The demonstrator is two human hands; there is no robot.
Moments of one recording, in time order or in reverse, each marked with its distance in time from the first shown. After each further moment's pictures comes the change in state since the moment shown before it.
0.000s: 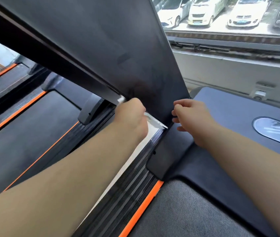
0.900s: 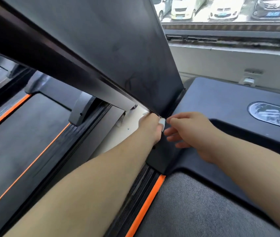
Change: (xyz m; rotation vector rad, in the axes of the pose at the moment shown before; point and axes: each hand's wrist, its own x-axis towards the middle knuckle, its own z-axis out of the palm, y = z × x) left_hand 0.092 -0.100 0.029 -0.044 -0.242 -0.210; right_hand -0.033 0.020 0.013 0.032 -0.108 0.156
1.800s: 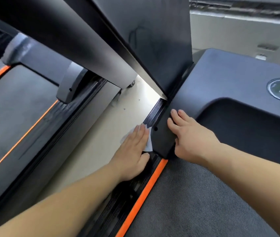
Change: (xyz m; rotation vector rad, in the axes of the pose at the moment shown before) left_hand -0.022 -0.098 -0.162 1.686 -0.432 0.689; right_hand 0.038 0.094 0.024 -1.316 -0.183 -0.302
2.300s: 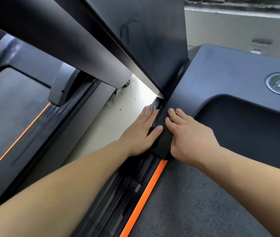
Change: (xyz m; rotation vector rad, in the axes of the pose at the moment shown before) left_hand 0.077 0.003 -0.021 -0.160 0.043 0.092; right_hand -0.002 -0.009 0.004 0.022 0.181 0.044
